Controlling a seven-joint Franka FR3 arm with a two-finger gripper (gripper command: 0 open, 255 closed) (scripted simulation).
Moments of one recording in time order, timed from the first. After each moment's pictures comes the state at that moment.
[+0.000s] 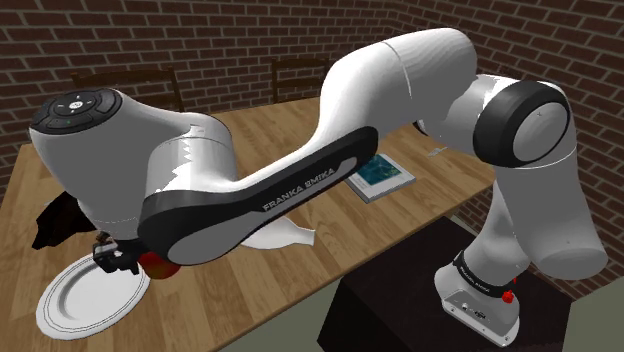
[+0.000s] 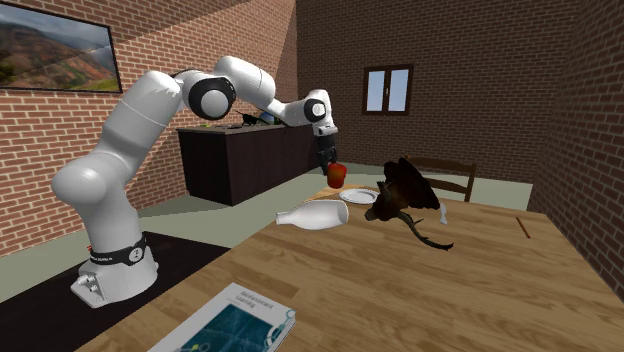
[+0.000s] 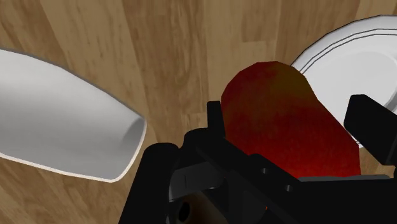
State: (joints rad) arm 0.65 0.67 0.45 -1.30 -0.46 1.99 1.39
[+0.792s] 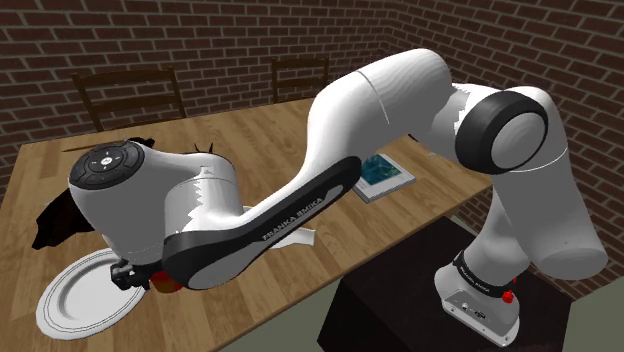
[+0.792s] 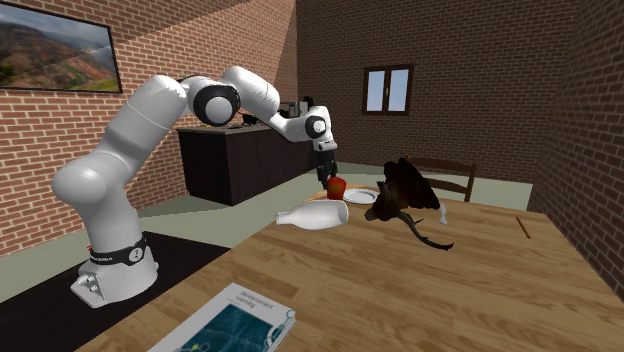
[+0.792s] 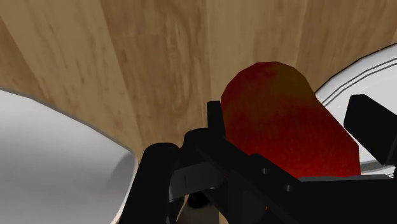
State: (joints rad) arm 0.66 0.73 0.42 -1.37 -0.49 2.10 1.42
